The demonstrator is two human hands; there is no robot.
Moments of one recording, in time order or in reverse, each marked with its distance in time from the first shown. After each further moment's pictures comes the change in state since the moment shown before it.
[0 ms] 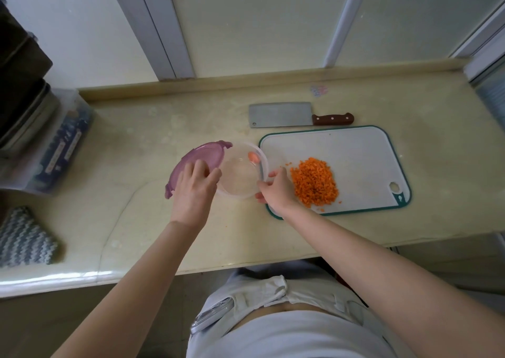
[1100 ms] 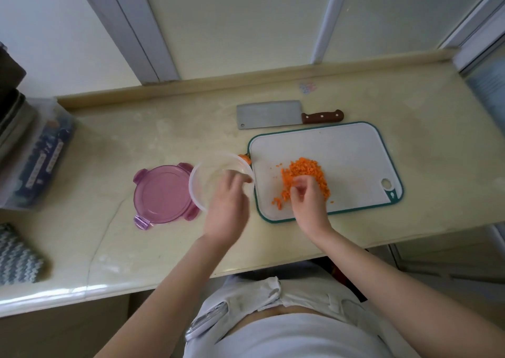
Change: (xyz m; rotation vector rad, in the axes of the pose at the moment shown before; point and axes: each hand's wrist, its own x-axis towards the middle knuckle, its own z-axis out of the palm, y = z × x) left_hand 0.014 0.078 0.010 -0.485 -0.147 -0.214; right_hand -0.017 0.045 -0.063 -0.228 0.283 -0.312
